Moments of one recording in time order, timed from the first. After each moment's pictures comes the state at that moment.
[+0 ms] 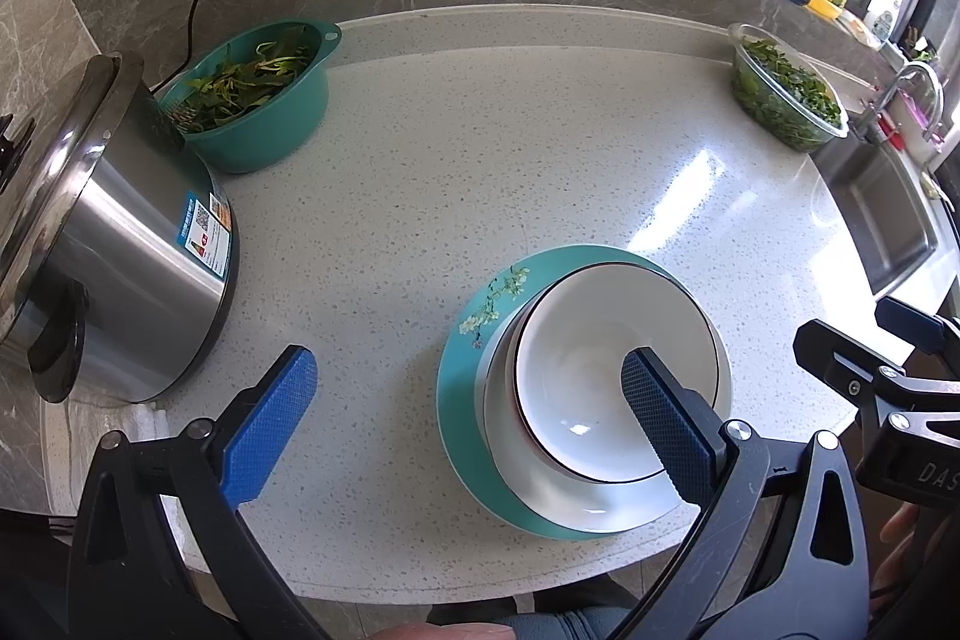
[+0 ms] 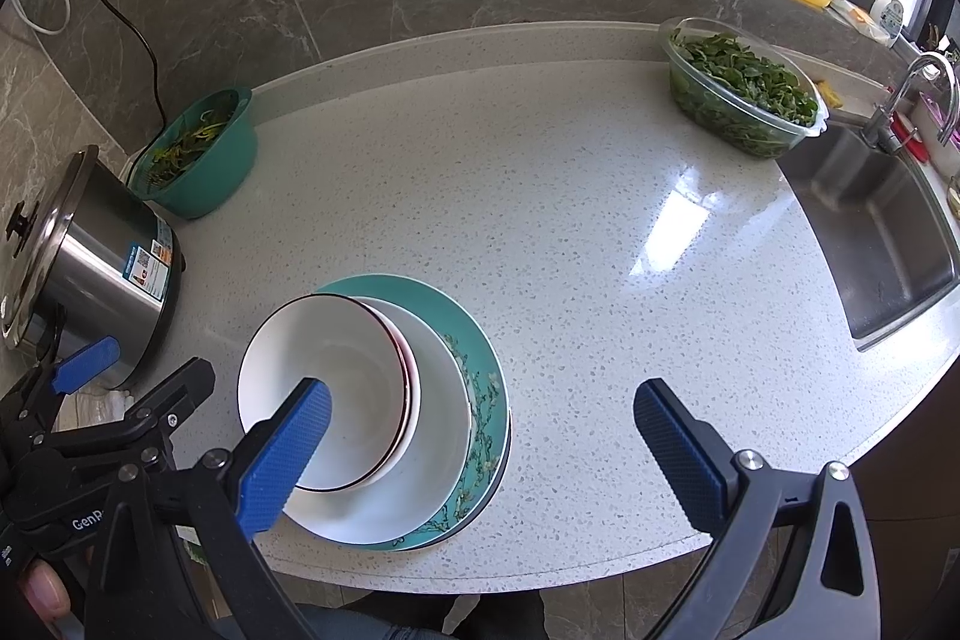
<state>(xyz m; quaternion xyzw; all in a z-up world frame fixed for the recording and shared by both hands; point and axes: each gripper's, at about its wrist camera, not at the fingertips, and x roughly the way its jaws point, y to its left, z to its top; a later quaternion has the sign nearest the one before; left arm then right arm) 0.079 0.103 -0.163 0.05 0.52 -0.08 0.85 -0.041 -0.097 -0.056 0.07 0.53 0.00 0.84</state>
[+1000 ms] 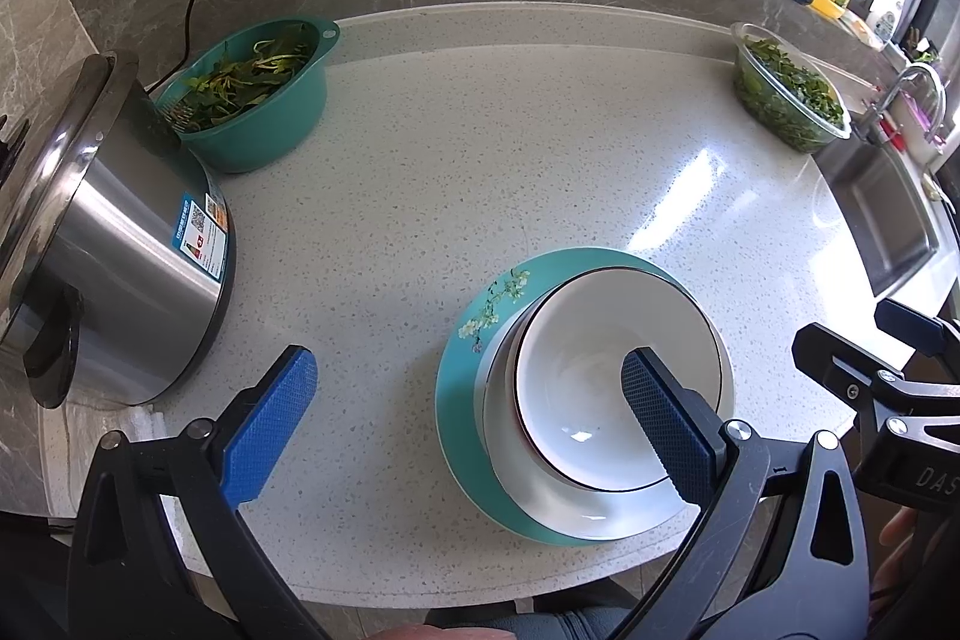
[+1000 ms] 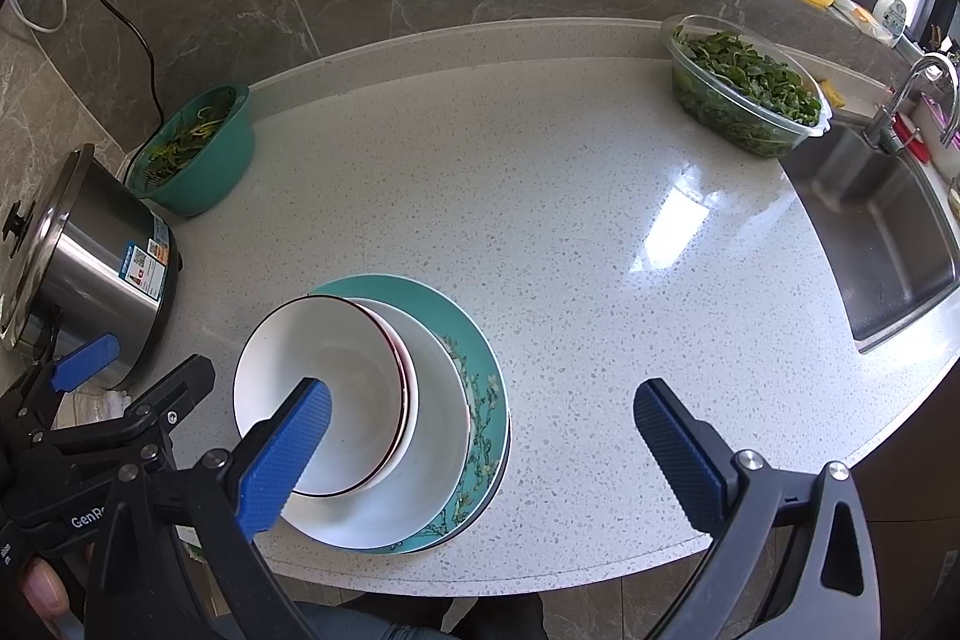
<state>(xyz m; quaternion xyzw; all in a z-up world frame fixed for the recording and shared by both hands) 0.086 0.102 -0.164 0.05 0.53 -0.08 0.85 -0.035 -0.100 -0.059 0.06 0.53 0.00 0.84</state>
